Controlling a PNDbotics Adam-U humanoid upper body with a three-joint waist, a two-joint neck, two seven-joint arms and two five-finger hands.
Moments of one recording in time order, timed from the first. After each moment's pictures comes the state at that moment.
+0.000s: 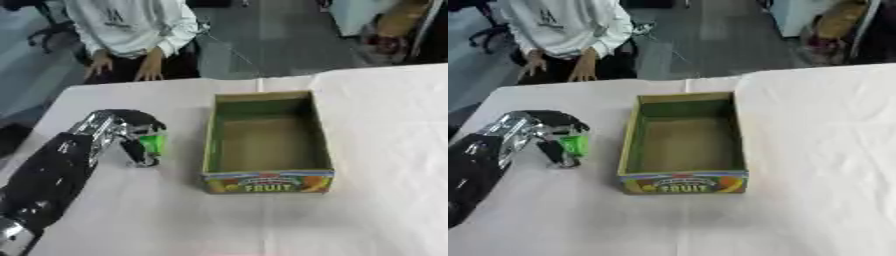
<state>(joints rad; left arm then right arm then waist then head) -0.72 0.60 -0.16 -0.81 -1.13 -0.31 -0.42 -0.50 -0.50 0.05 -1.99 0.26 -0.56 -0.30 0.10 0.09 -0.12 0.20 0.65</state>
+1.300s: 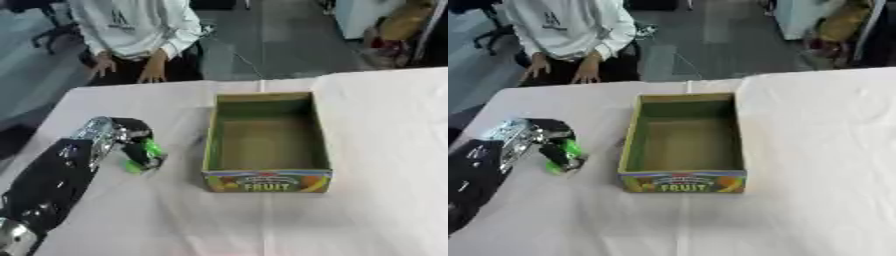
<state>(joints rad) -0.72 0.59 -0.15 -0.78 -1.05 -0.26 -0.57 -0.50 -0.49 0.05 -1.99 0.25 -0.56 -0.30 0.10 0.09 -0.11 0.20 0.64</state>
